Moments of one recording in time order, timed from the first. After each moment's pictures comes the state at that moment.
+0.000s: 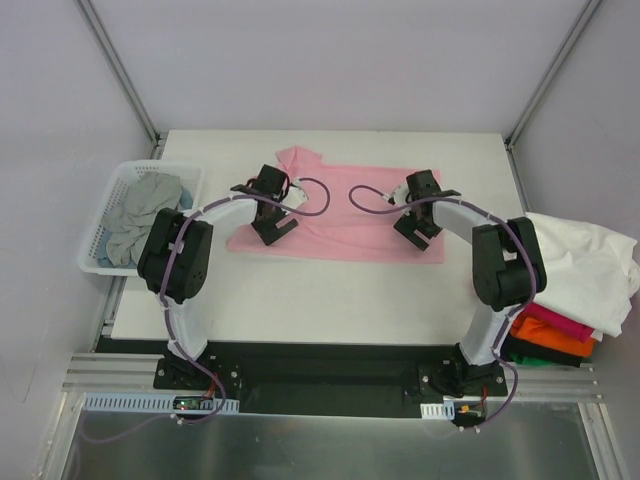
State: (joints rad) left arm -0.39 1.90 1.27 -0.48 -0.15 0.60; right arm 0.27 1.85 1.20 -0.50 0.33 -0.65
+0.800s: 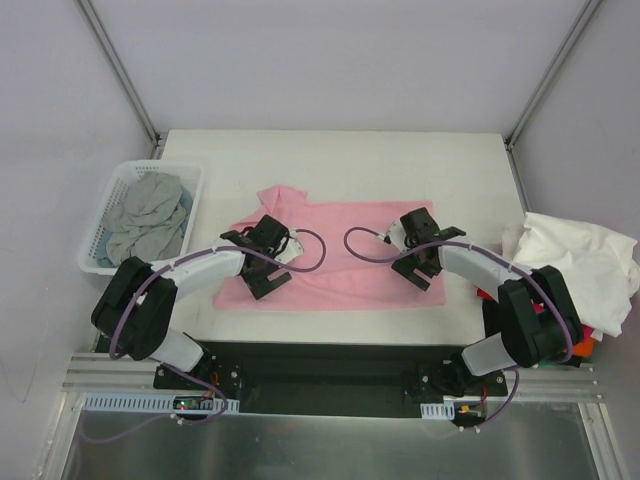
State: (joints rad) left arm -0.59 1.49 0.82 -0.59 -0.20 0.44; right arm 0.43 1.48 0.82 -0.59 0.33 -0.57
